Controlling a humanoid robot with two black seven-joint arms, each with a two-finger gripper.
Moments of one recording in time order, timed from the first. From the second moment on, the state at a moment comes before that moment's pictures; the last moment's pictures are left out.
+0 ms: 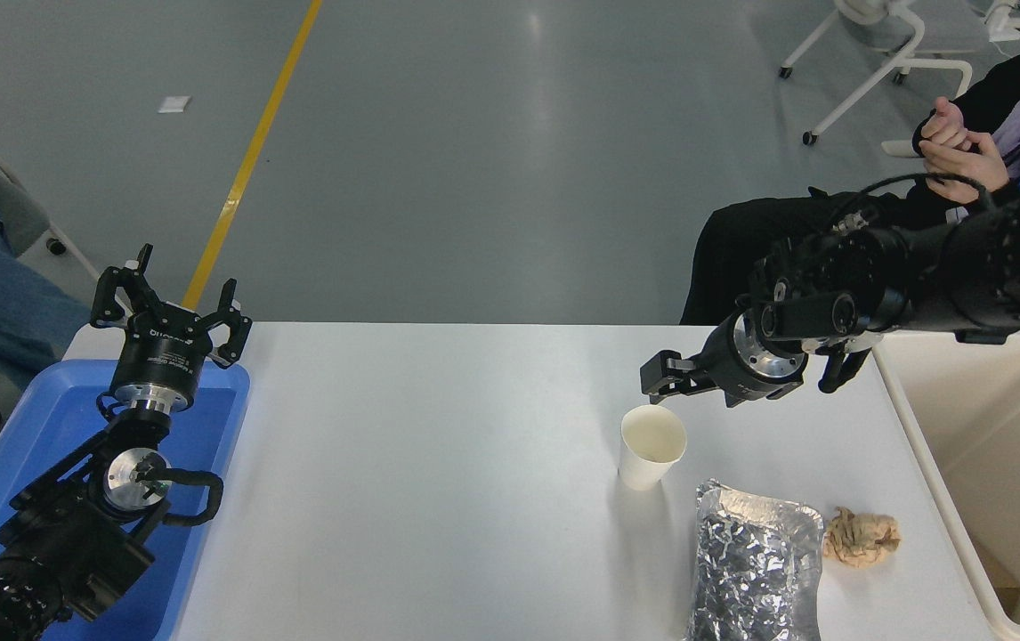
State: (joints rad) left arm -0.60 0.24 -0.89 -0.42 -0.07 -0.57 -0.52; right arm 1.69 -0.05 -1.25 1.13 -0.01 0.29 0.02
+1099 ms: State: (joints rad) left arm -0.60 0.24 -0.90 -0.42 -0.07 -0.57 -0.51; right arm 1.54 -0.02 -1.23 1.07 0.10 0.15 0.00
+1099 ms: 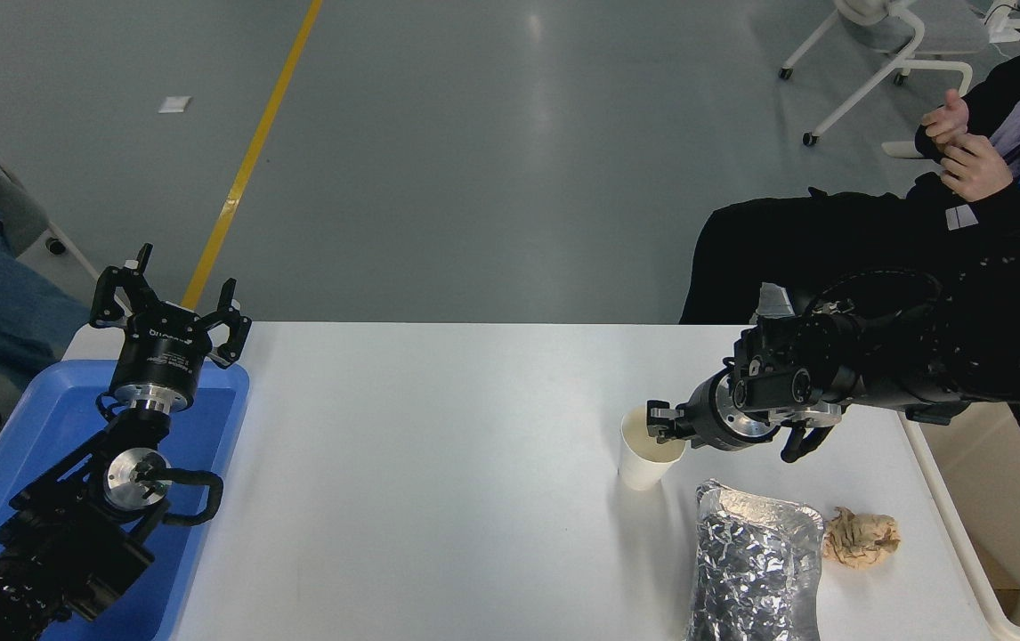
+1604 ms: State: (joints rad) left arm -0.60 0.24 -0.90 -0.42 -0.07 -0.57 -0.51; right arm 1.57 -0.05 -1.23 1.10 0.15 0.16 -0.01
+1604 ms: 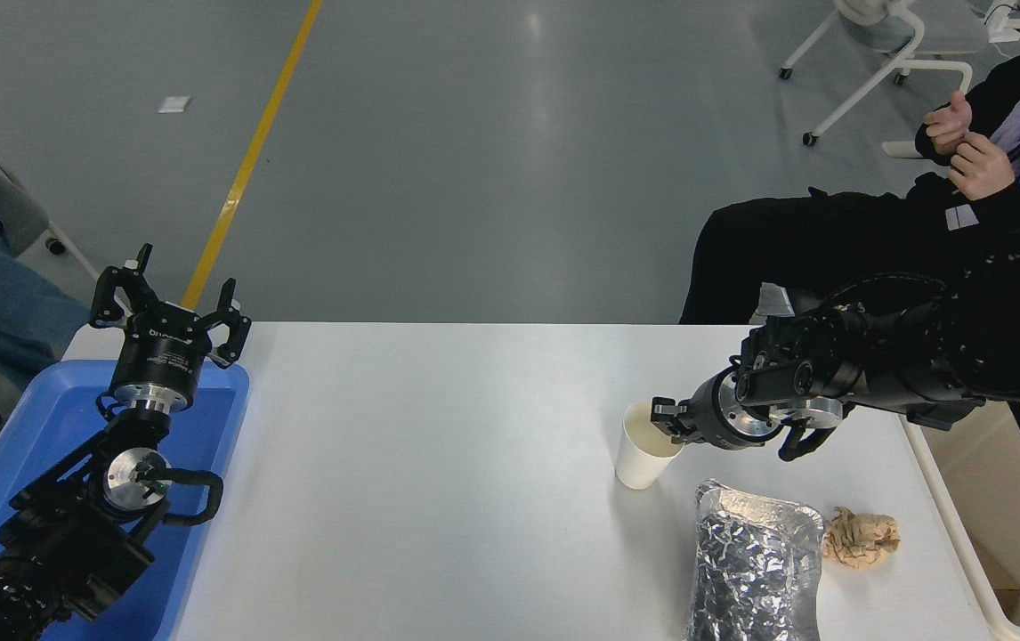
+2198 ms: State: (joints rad) left arm -0.60 0.24 -0.89 -0.42 -0.07 -0.57 -0.51; right arm 2.07 -0.25 -1.33 1.29 0.13 0.67 0.00
